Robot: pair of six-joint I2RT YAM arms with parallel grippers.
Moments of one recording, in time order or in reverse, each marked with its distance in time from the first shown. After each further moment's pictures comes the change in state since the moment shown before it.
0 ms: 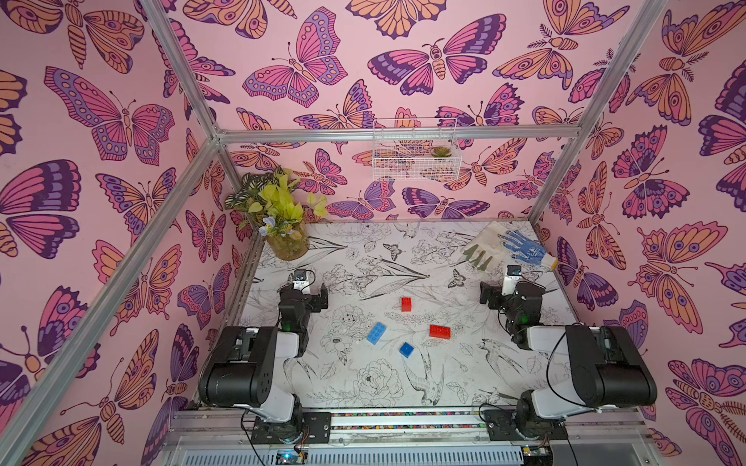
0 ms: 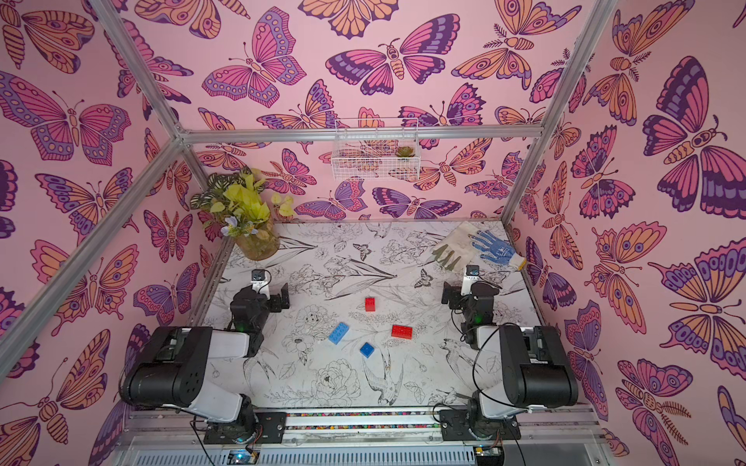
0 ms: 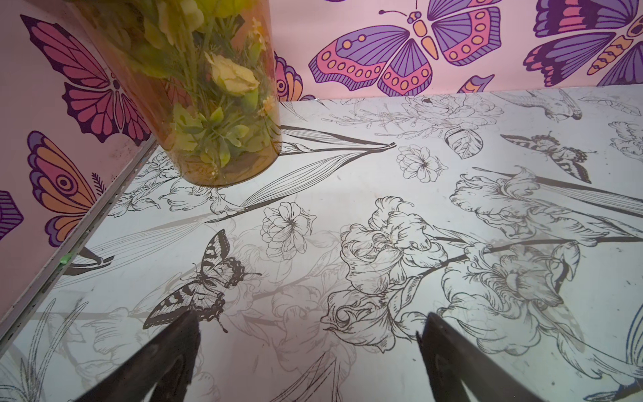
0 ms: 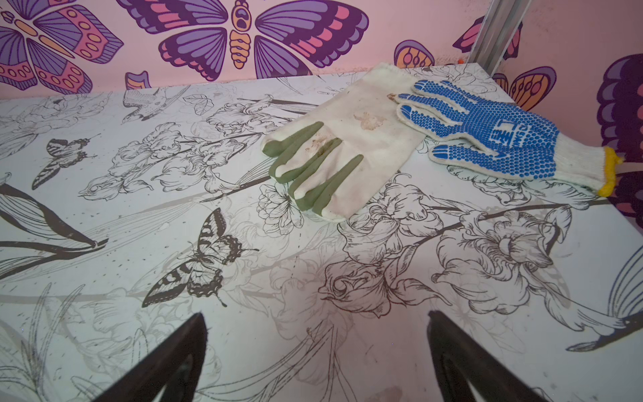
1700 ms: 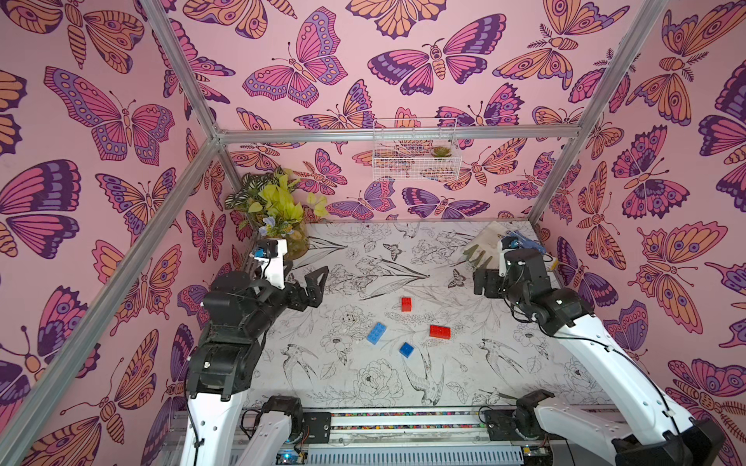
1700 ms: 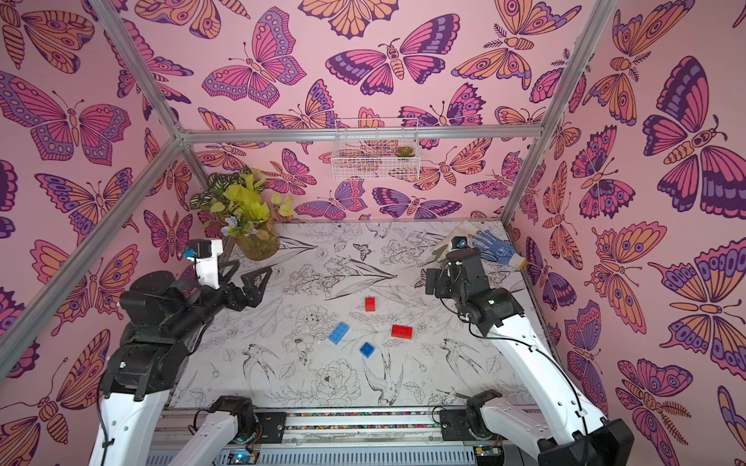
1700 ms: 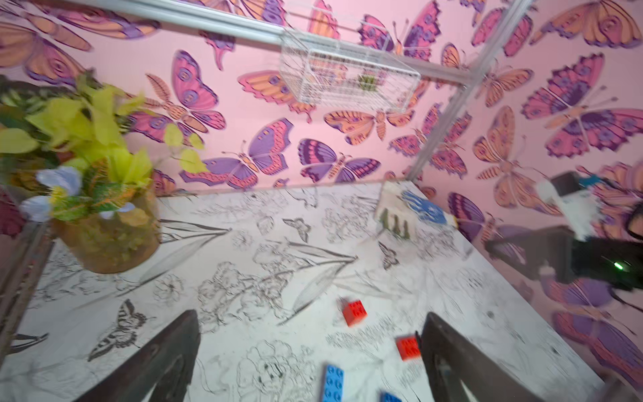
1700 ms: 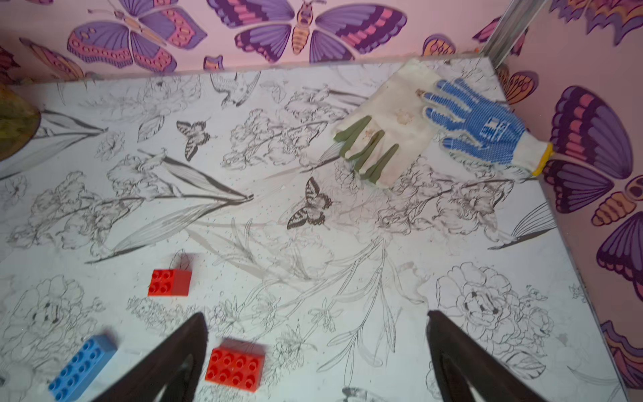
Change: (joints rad) left arm -0.060 -0.799 0.806 -1.553 0.463 -0.182; right arm 0.415 -0.414 0.702 -1.457 0.271 0.266
